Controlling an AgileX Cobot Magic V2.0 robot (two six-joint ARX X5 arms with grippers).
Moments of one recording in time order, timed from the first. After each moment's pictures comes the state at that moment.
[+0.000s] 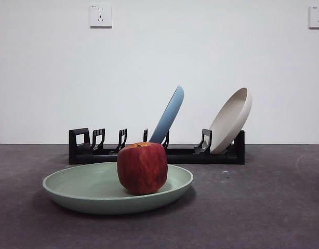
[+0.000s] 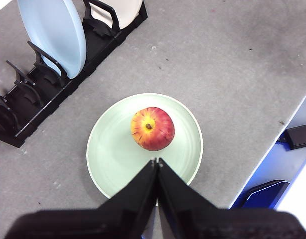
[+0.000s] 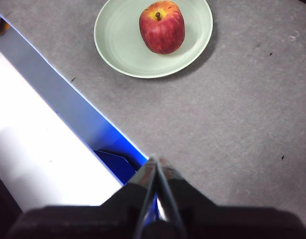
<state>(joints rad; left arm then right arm) -1.06 1.02 1.19 -0.94 -0.33 -0.05 0.81 0.67 0.92 -1.08 -0.05 0.05</state>
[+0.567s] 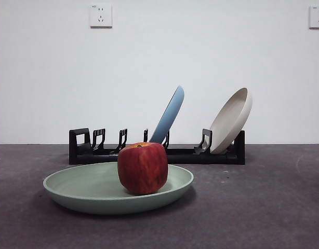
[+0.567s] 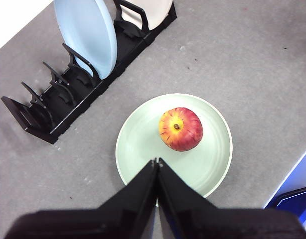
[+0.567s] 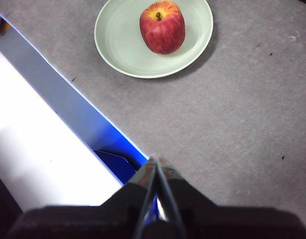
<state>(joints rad) -1.06 1.02 1.19 -0.94 -0.45 -0.03 0.81 0.67 0.92 -1.08 -0.05 0.05</state>
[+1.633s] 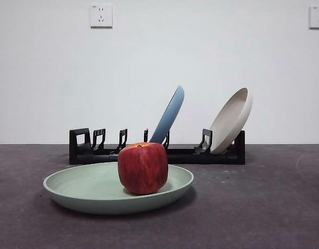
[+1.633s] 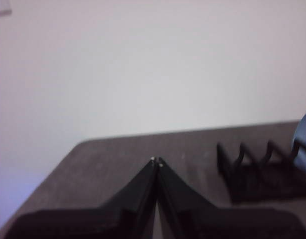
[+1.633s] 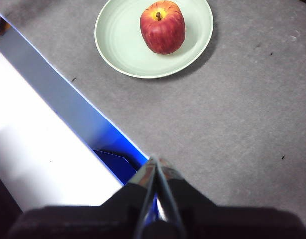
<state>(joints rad) -0.03 0.16 0.22 0.02 -0.13 0.10 0.81 0.67 0.92 -1.08 -0.05 0.05</state>
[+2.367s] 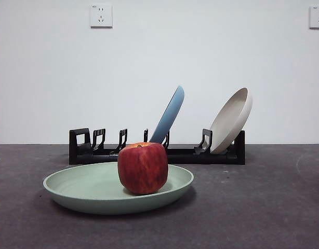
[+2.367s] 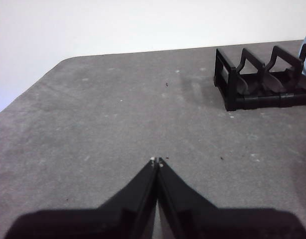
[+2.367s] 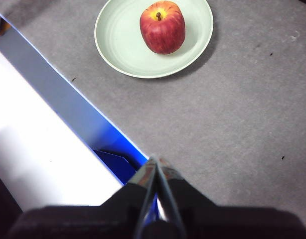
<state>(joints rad) -0.02 0.00 0.02 -0.18 -0.12 0.04 0.81 0.67 0.92 -1.08 -0.05 0.05</state>
